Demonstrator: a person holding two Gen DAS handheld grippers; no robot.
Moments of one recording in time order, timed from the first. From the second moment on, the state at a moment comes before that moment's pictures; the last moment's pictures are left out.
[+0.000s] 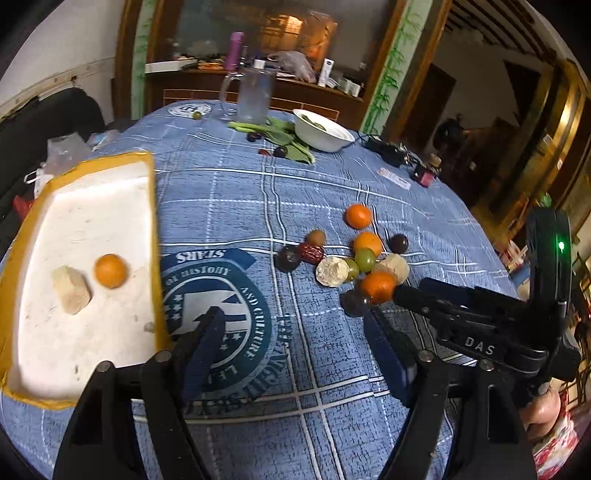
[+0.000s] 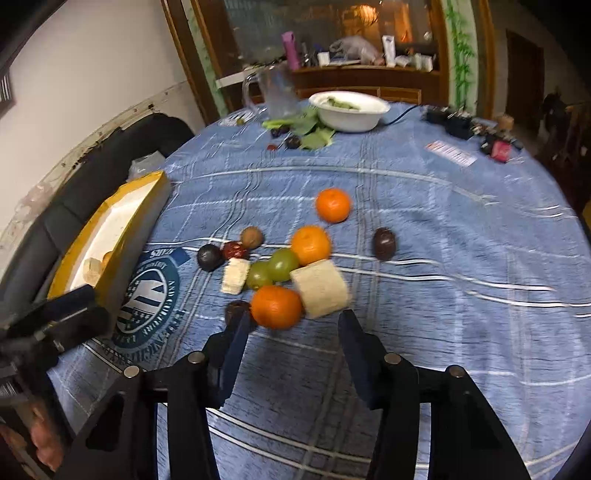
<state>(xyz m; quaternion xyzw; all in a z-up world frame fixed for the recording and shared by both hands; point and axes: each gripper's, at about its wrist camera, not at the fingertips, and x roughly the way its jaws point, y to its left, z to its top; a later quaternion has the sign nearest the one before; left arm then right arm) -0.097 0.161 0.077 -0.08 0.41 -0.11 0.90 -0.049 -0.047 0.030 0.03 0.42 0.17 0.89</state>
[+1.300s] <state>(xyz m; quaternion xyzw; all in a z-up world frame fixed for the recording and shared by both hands) -0.016 0.106 0.026 -0.09 0.46 -0.20 0.86 -0.002 -0.085 0.006 0.15 0.45 0.19 0.86</state>
